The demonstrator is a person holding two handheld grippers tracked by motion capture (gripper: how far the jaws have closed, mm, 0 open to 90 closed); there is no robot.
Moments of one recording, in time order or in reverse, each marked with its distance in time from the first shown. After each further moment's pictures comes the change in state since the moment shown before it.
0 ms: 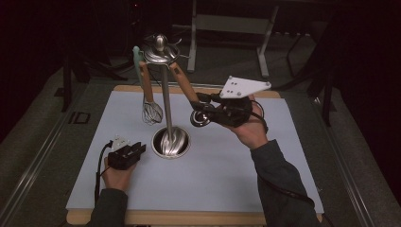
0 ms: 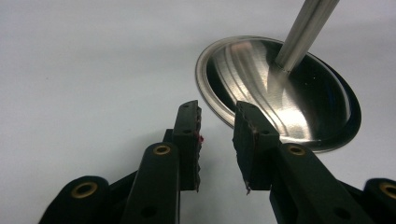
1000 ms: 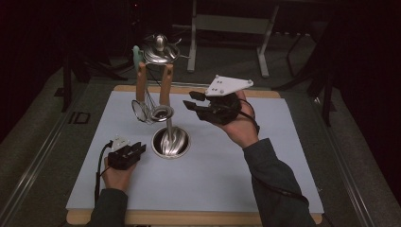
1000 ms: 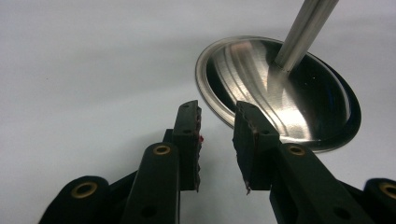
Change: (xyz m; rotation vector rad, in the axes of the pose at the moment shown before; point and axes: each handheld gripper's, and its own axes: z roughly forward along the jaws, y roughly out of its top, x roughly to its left) left arm -0.001 0.000 0.000 -0.001 0.000 0.000; right arm 0.001 0.000 0.025 0.097 -0.078 0.010
